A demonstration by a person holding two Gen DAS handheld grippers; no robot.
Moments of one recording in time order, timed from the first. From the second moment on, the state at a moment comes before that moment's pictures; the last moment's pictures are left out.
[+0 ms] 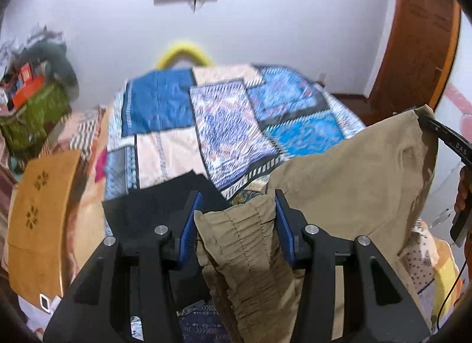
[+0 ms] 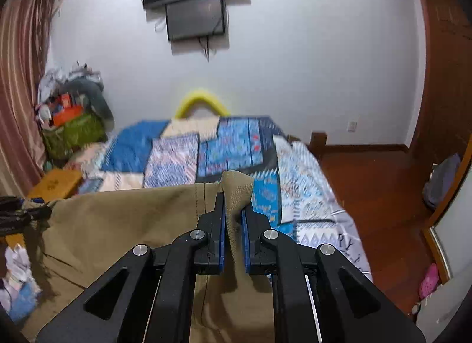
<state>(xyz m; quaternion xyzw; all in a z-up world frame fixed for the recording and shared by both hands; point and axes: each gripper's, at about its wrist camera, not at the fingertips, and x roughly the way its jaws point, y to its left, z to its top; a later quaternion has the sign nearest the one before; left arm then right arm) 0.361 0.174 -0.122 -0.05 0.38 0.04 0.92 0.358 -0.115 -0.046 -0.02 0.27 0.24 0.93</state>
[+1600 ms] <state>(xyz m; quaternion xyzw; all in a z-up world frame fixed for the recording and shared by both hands) 0.122 0.096 -0.177 0.04 0.42 -0.03 0.91 0.111 -0.224 -0.133 0.02 0.41 0.22 0.88</state>
